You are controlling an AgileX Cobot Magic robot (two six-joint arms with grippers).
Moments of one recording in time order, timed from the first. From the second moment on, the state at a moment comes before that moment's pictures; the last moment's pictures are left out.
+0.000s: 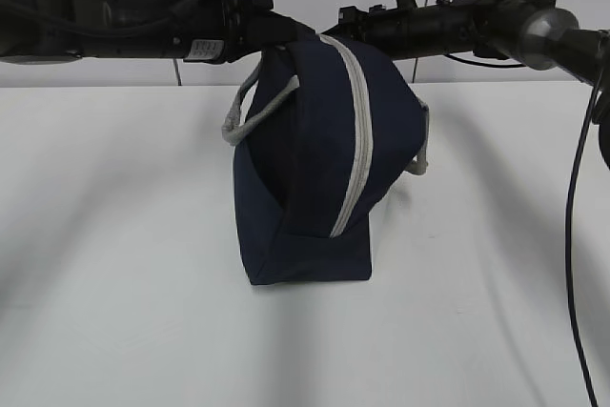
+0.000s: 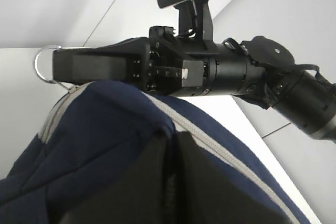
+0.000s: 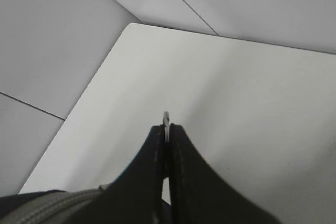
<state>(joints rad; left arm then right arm) -0.31 1.95 -1.39 -1.75 0.68 1.36 0.07 2.64 -2.38 -1.83 -0.96 2.23</state>
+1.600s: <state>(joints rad) -0.19 1.62 -1.39 -0.81 0.80 0.54 0.05 1.95 -1.76 -1.88 -0.90 2.03</state>
